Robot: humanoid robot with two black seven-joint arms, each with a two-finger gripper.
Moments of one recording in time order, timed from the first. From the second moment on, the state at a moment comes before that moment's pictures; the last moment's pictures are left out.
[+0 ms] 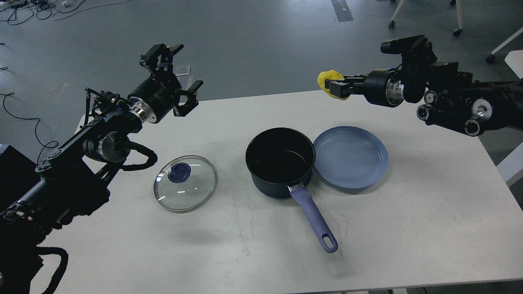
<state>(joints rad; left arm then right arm) -0.90 0.36 -0.60 -0.78 0.11 -0.31 -0.16 1.32 -0.40 -0.24 0.84 -1.10 0.02 0.22</state>
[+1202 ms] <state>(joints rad) -0.89 0.37 -0.60 -0.78 0.11 -0.31 -0.16 1.31 -0.21 -0.35 0.98 -0.98 0.09 0.24</state>
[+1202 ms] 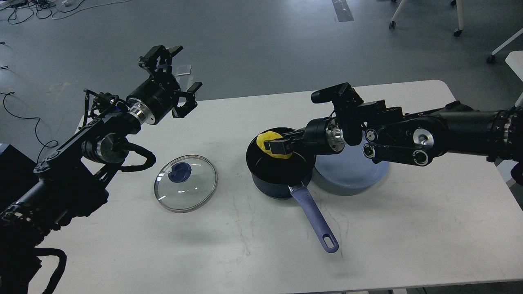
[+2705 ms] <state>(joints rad) -0.86 0.38 -0.66 -0.85 0.04 -0.32 -0.13 0.97 -0.23 0.53 0.83 0.03 0.16 0.07</state>
